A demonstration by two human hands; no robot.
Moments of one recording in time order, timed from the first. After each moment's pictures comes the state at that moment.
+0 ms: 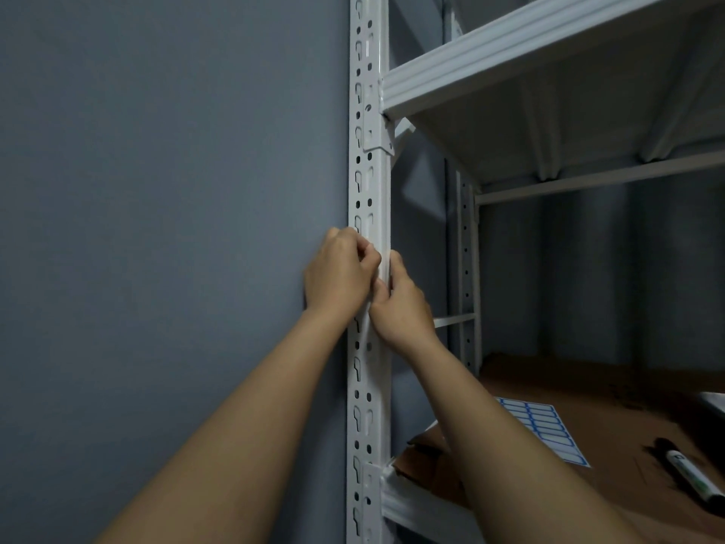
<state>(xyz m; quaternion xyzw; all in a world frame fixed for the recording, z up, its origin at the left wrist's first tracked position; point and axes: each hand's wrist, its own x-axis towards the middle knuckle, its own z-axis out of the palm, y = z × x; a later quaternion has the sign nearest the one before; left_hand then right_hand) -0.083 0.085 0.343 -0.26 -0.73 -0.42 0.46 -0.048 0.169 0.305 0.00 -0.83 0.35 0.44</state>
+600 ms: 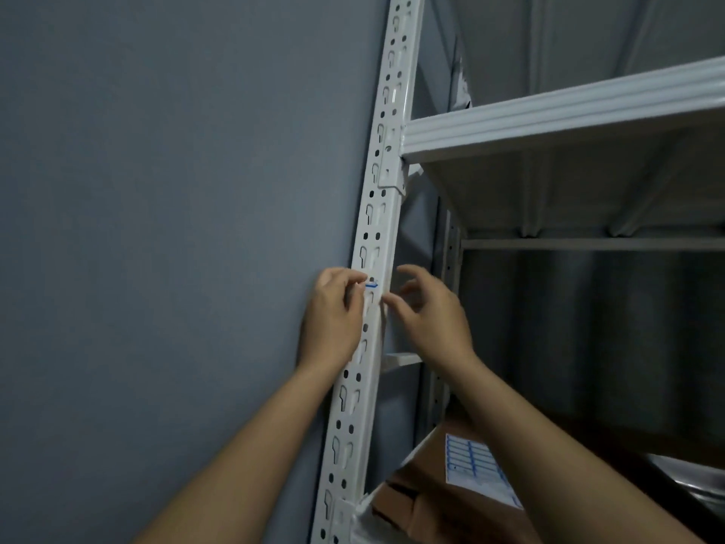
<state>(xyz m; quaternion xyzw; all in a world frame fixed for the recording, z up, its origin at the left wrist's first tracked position) -0.096 0.084 0.318 -0.35 -0.58 -0.59 0.44 -0.025 0.196 0.335 0.03 -0.82 0.19 0.53</state>
